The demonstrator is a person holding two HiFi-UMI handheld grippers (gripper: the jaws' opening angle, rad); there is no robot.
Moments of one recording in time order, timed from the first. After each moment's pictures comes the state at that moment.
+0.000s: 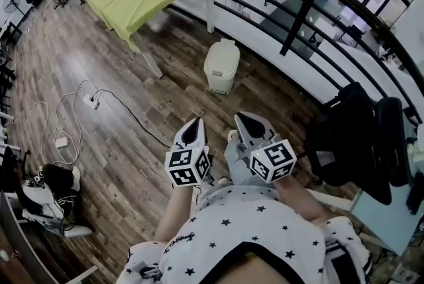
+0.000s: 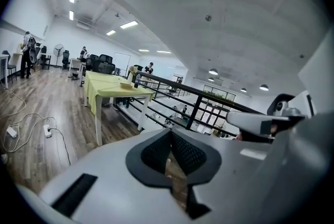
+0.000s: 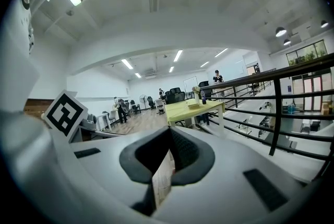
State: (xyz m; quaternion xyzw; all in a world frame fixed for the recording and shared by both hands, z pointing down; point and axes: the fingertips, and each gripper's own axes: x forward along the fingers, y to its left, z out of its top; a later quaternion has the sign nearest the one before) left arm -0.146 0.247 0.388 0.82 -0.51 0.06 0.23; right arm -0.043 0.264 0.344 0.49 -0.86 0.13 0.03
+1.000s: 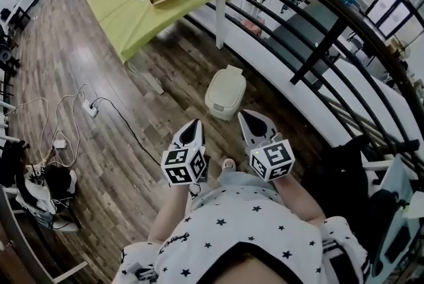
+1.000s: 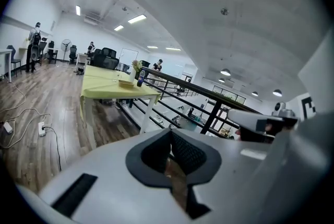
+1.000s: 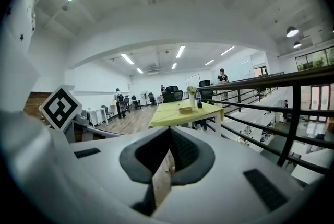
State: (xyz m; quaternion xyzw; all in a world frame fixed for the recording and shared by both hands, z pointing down) left arm -0.096 0.007 0.395 0.80 -0.54 0.06 0.27; right arm 0.025 0.002 0.344 0.47 -0.87 0.11 0.06
